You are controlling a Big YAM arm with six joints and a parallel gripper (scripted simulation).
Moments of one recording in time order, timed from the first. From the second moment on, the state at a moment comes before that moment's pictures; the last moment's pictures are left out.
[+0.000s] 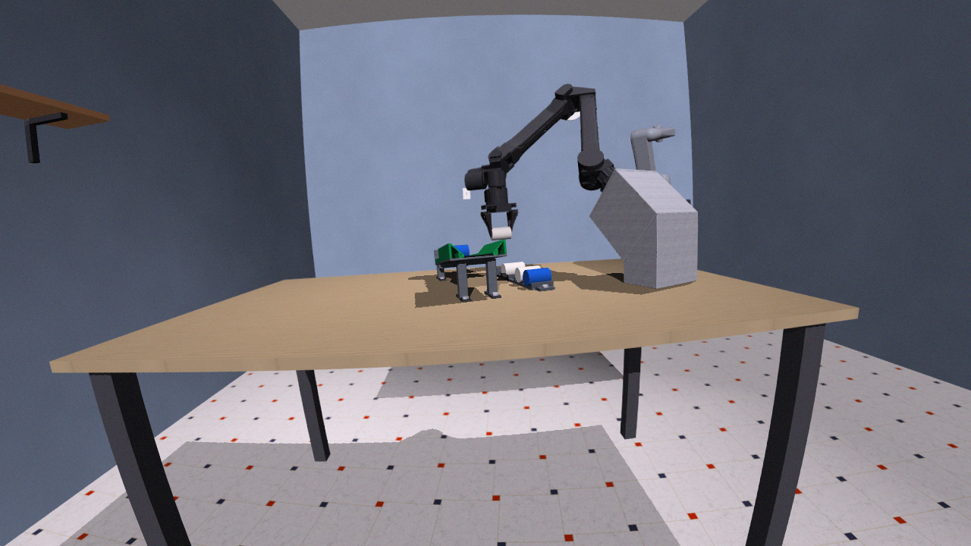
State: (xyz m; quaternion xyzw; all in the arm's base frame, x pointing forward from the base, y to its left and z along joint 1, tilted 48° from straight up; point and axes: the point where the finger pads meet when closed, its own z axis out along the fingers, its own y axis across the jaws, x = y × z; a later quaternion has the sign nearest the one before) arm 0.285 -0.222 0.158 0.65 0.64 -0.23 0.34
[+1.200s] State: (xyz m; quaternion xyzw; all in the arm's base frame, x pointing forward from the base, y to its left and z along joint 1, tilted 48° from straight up) arm 0.302 -0.273 0.105 0.63 0.66 -0.23 0.33
